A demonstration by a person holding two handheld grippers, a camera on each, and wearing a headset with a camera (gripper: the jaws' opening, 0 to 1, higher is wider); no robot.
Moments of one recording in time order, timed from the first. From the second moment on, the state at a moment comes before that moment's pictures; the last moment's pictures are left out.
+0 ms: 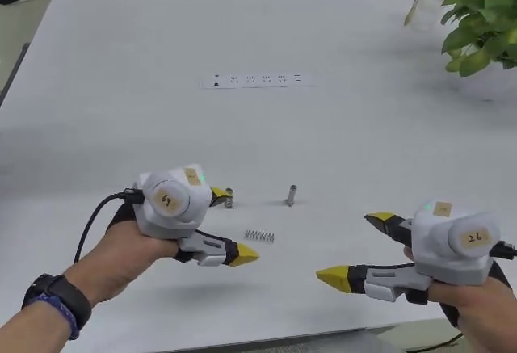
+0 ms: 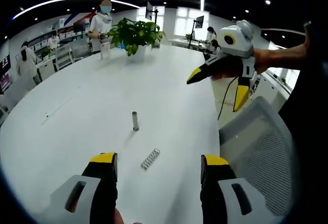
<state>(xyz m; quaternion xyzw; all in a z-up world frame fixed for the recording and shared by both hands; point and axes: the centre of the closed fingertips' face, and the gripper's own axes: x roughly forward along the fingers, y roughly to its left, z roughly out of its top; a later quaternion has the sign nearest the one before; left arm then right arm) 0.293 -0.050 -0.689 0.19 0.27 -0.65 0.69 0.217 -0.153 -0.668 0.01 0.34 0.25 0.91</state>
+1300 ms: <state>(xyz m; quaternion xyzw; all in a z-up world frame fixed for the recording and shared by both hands) 0.300 -0.078 -0.783 0.23 0.33 -0.64 0.65 0.208 -0.162 -0.671 0.03 0.34 0.24 0.91</state>
